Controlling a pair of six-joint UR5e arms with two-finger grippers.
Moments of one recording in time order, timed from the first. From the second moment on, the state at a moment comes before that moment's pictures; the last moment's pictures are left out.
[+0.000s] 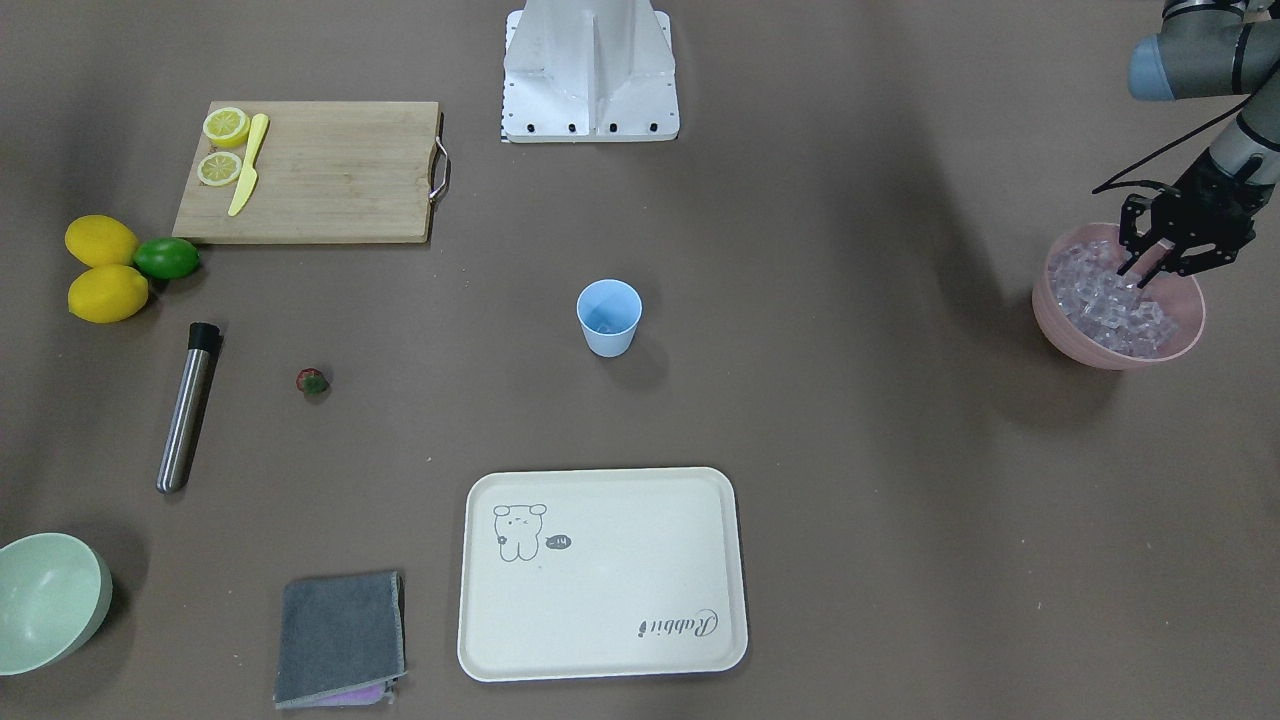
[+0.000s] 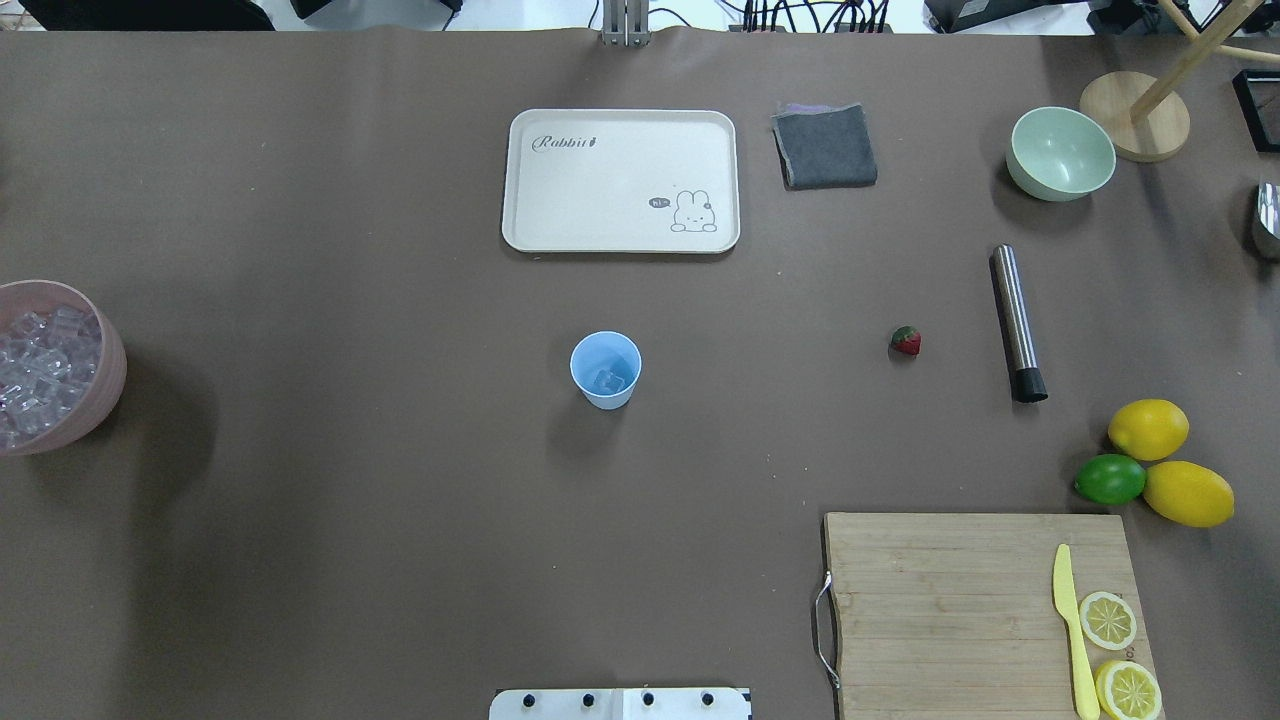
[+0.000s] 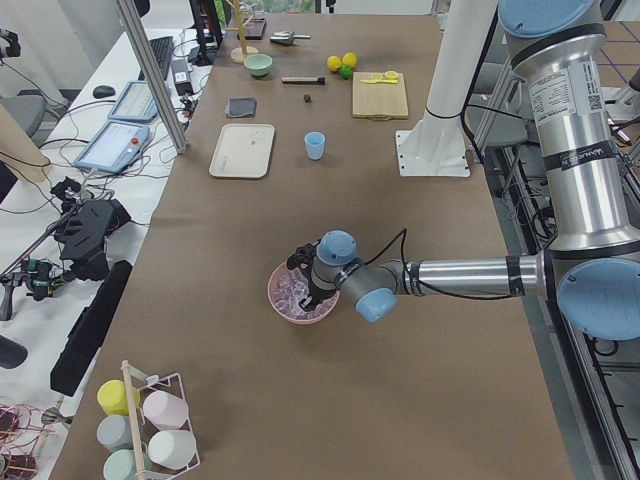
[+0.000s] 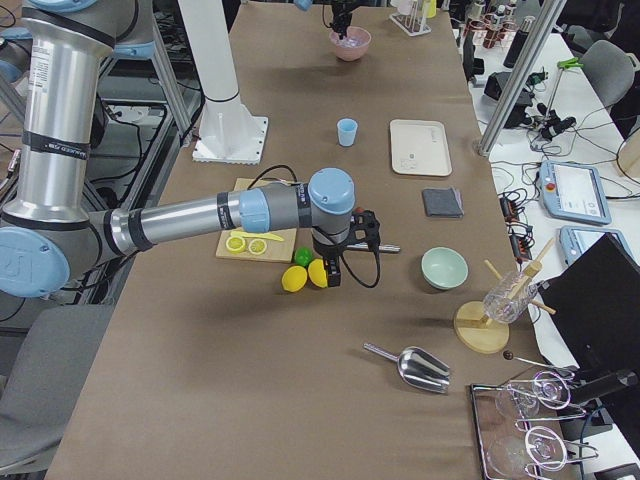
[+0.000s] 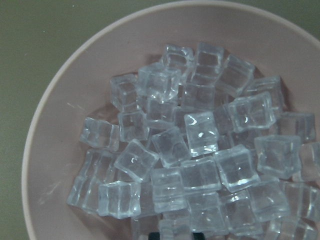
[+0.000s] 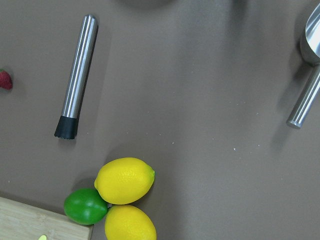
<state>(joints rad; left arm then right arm) -1.07 -1.30 -1.66 -2.44 -2.19 -0.06 1.45 -1.77 2.00 -1.65 2.45 0.00</state>
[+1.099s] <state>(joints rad) -1.11 -1.54 -1.88 -2.12 -2.30 -0.36 1.45 -1.77 2.00 -1.65 2.44 0.00</state>
